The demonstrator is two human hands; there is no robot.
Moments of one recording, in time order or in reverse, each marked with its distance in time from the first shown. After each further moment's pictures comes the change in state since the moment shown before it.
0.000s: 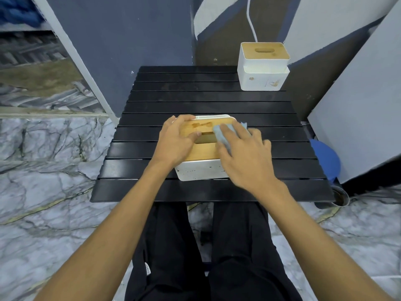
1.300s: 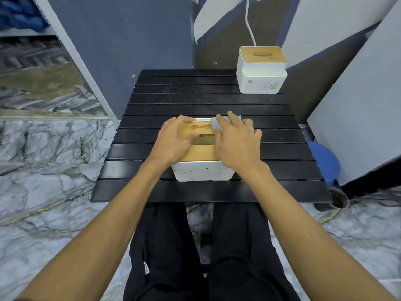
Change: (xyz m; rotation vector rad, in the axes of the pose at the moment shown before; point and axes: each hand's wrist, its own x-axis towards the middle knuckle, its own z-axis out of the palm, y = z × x) left_hand -0.001 0.006 -0.007 0.052 -0.052 -0.002; right_hand 0.035 -0.007 0.007 0.026 -0.038 0.099
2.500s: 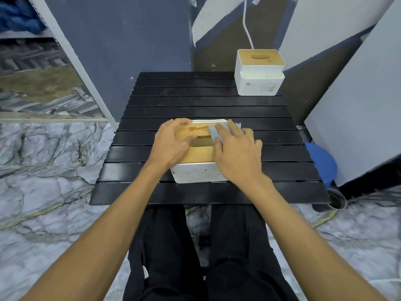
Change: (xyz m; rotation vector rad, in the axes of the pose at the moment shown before) left_hand -0.002 -0.001 -0.001 -0.045 0.055 -0.011; right_hand -0.022 -0.001 -0.002 0.026 0.030 -0.016
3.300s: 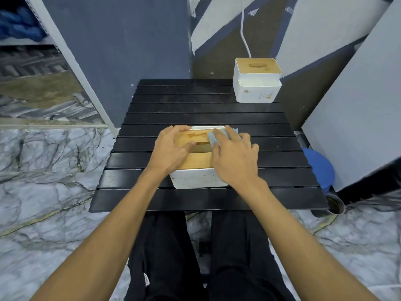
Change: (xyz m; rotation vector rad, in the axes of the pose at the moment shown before) left_hand 0.004 -0.003 -0.003 -0.003 -0.019 0.018; right_hand 0.007 -0.003 0.003 -0.026 0.011 0.012
